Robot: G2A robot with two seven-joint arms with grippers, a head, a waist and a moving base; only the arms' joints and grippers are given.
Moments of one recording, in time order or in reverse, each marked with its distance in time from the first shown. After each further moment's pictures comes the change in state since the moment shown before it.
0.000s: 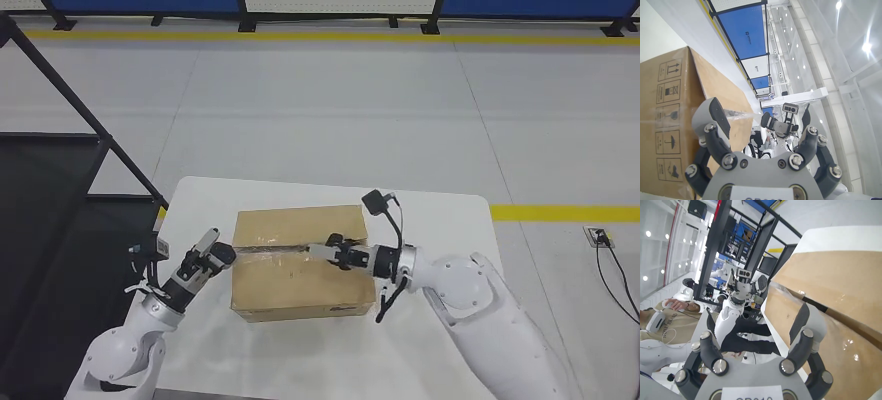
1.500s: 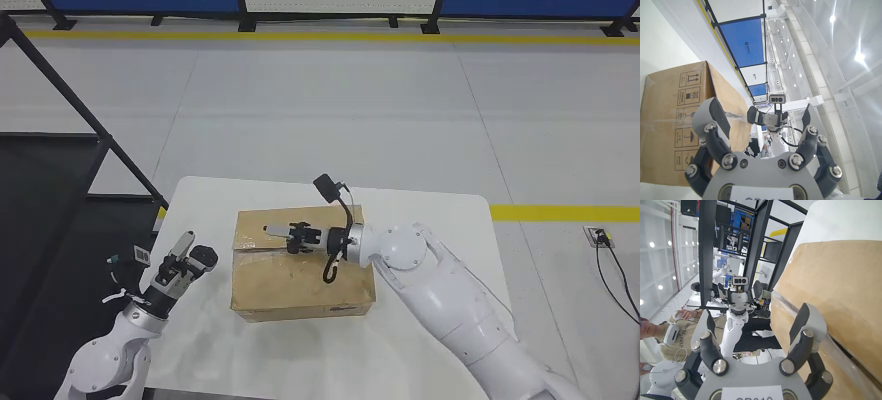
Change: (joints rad) left arm 0.047 0.008 -0.068 0.012 -0.073 -0.036 0.005; right arm 0.286 -0.150 -0.259 0.387 0.184 0.040 -0.078
